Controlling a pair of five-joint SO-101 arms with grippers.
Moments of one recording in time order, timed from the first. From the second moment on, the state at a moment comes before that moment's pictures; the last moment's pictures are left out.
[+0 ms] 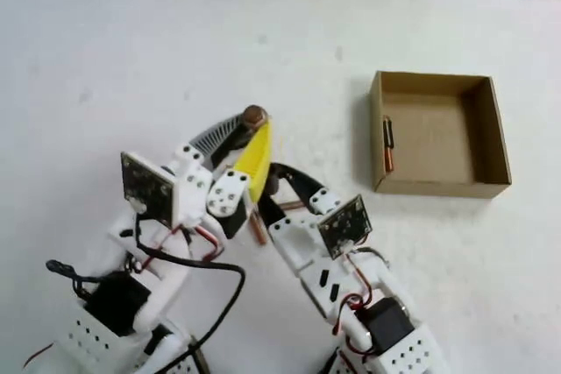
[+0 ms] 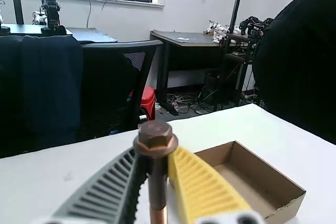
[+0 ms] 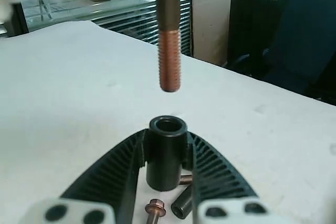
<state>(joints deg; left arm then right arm) 28.0 -78.4 64.2 24.7 7.9 -36.5 -102.4 91.2 27.0 4.1</state>
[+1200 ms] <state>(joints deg) 30.0 -78.5 66.9 29.1 11.0 -36.4 -102.4 91.3 27.0 4.2</state>
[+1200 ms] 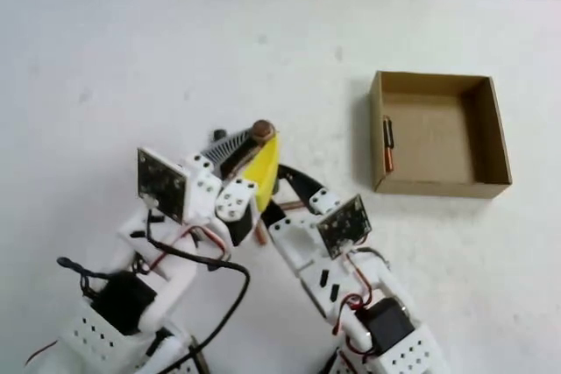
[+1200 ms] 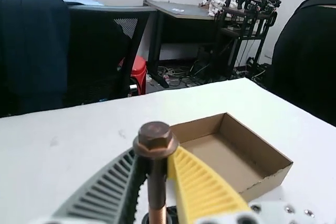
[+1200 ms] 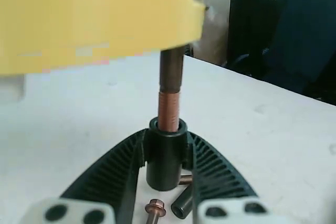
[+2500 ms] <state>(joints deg) 30.8 -78.7 75.2 29.6 11.3 -35.3 -102.4 91.3 27.0 4.2</state>
